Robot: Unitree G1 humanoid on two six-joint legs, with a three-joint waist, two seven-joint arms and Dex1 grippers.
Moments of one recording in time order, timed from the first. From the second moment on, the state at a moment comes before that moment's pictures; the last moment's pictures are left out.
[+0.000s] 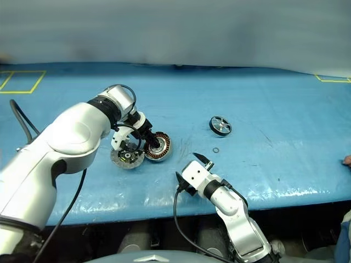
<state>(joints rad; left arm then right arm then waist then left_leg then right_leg) -1.54 0.28 -1.85 1.31 1.92 -0.78 1.16 0.13 -0.30 0.38 -0.44 -0.27 0.33 0.34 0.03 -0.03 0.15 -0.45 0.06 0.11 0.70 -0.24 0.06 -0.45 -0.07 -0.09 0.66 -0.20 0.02</state>
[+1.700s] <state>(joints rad) 0.08 0.67 0.23 -0.03 -0.57 -0.09 -0.75 -0.87 -0.44 0.68 0.36 -0.46 -0.22 1.02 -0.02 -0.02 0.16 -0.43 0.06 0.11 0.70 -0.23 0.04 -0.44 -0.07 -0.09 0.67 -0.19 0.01</state>
